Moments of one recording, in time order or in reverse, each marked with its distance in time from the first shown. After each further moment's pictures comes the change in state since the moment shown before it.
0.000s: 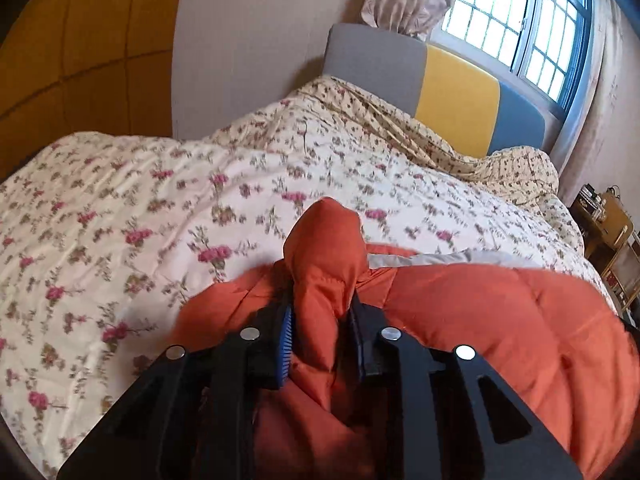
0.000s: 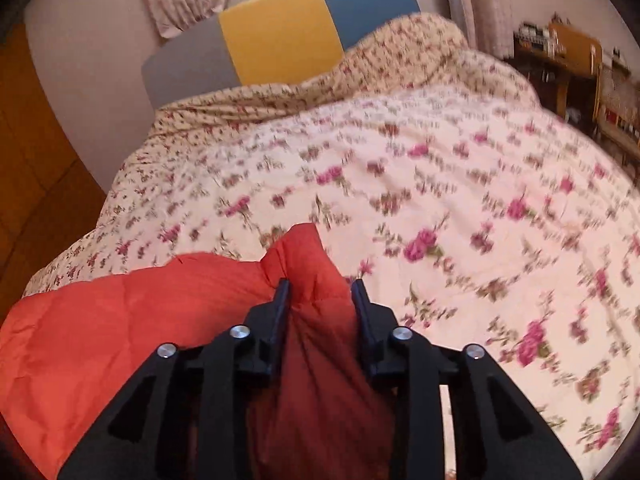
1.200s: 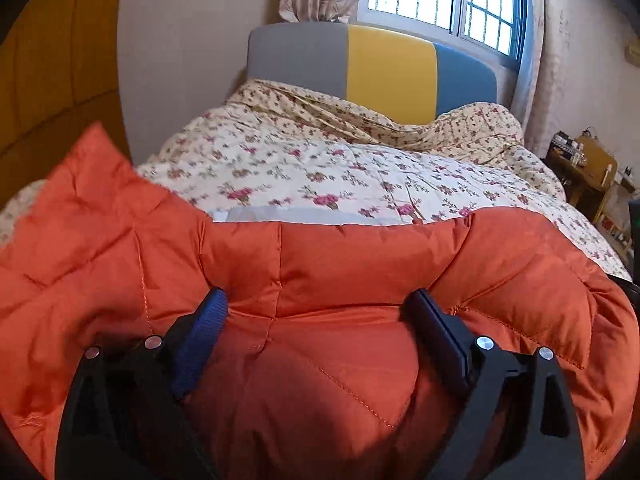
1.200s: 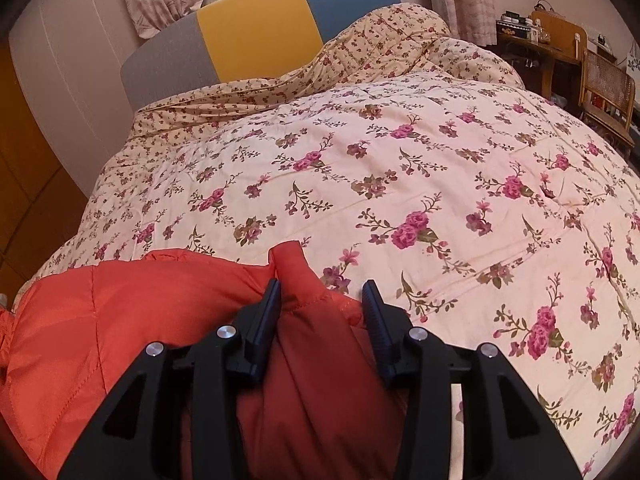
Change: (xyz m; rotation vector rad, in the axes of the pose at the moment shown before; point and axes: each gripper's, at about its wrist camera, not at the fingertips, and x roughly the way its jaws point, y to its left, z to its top) left arm 0.017 -0.143 -0.045 0.186 -0.018 -0.043; right arm 0.002 0.002 -0.007 0.028 -0.024 -0.065
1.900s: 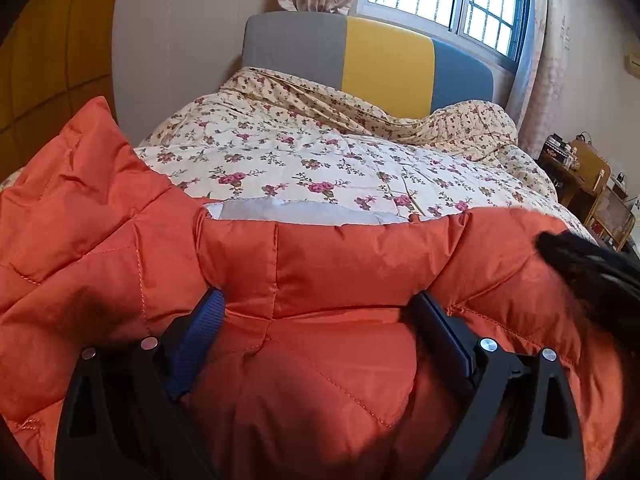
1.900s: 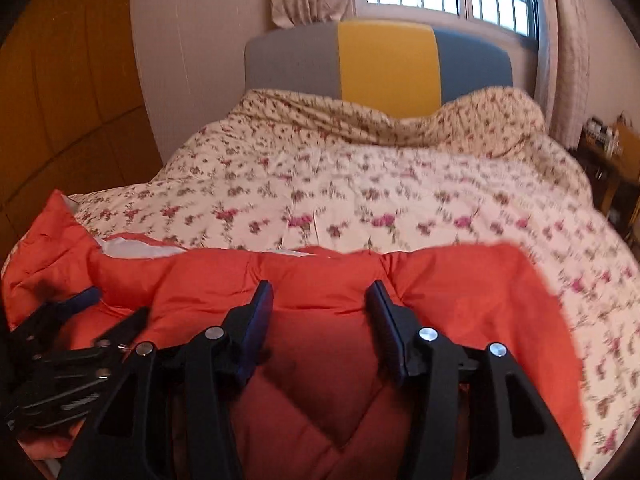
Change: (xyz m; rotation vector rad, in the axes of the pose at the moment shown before) left arm 0.008 0.005 -0.002 -0.020 0.027 -0.038; right arm -0.038 0.129 -0.035 -0.362 -0.101 0.157
